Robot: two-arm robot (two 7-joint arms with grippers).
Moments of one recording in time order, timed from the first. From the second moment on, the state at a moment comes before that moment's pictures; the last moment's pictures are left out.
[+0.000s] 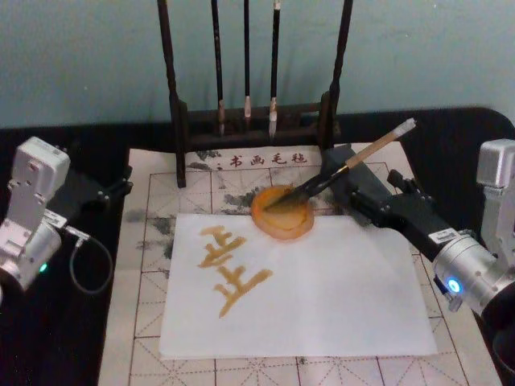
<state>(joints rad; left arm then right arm) -0.20 0.60 0.45 -1.41 -0.25 -0.12 0.03 0.11 0.60 -0.51 -1.57 0.77 -0.08 0.04</state>
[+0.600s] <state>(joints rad) -0.20 0.60 0.45 -1.41 -0.25 -0.12 0.03 0.12 0.59 -0.53 -1.54 0.64 -0.10 0.02</state>
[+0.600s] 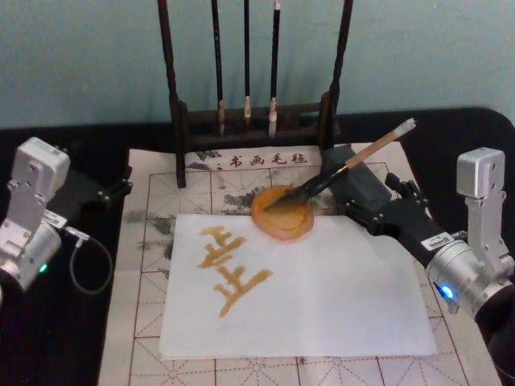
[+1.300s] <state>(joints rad) -0.20 0.60 0.45 -1.41 -0.25 -0.12 0.03 0.12 0.59 -0.53 -1.54 0.65 -0.10 0.02</state>
